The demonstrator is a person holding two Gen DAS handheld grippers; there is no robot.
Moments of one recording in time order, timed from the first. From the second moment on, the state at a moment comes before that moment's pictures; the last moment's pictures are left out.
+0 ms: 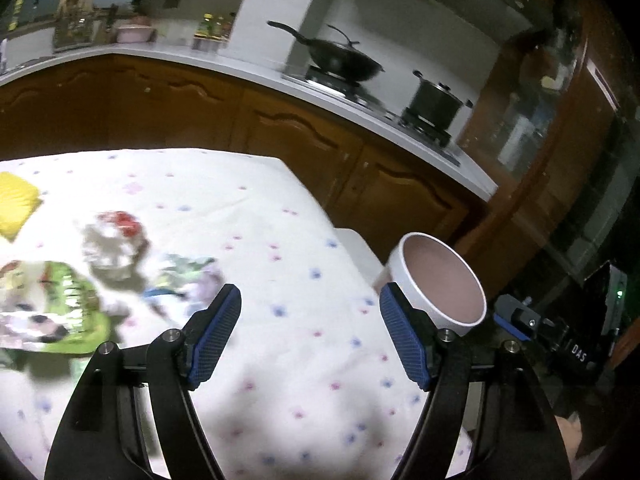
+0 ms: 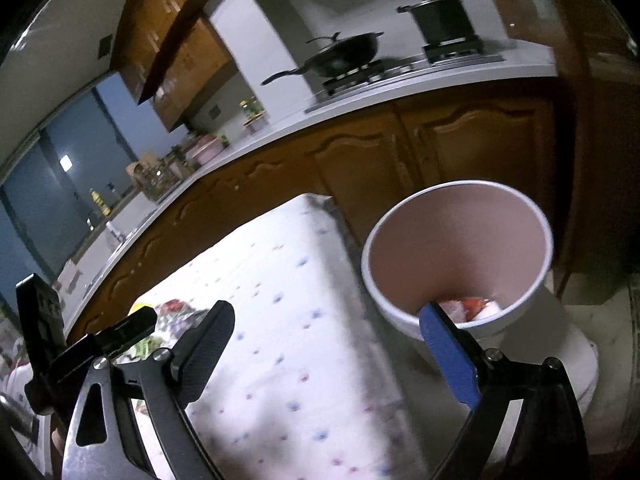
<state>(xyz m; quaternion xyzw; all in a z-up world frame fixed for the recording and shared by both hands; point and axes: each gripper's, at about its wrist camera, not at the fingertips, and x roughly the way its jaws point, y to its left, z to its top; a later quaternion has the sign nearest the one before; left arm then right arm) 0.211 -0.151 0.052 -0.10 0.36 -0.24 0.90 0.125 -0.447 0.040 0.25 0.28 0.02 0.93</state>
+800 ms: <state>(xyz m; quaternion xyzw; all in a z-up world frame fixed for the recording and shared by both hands) 0.207 -0.033 0.051 -0.11 0.34 -0.15 0.92 0.151 -0.339 0.040 0.21 0.31 0.11 0.92</state>
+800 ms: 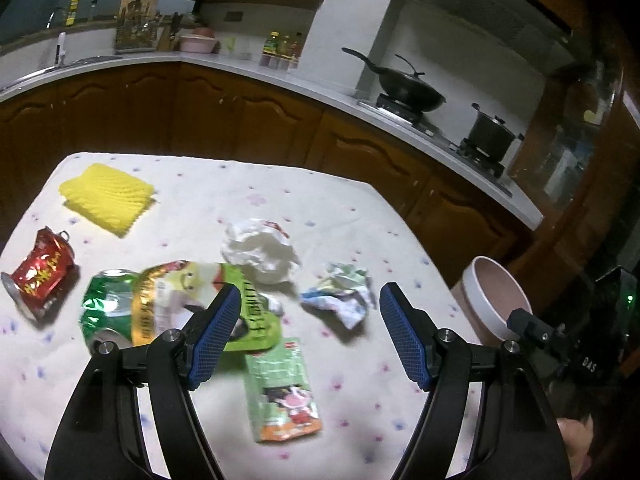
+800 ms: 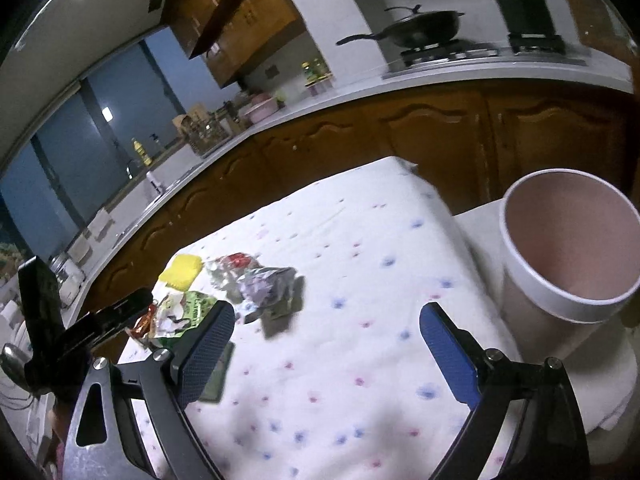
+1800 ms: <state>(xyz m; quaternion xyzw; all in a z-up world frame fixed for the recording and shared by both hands) 0.313 -0.037 0.015 -0.08 0.42 -0.13 0.89 0.248 -0.247 -0.009 0.15 0.38 0.16 0.90</state>
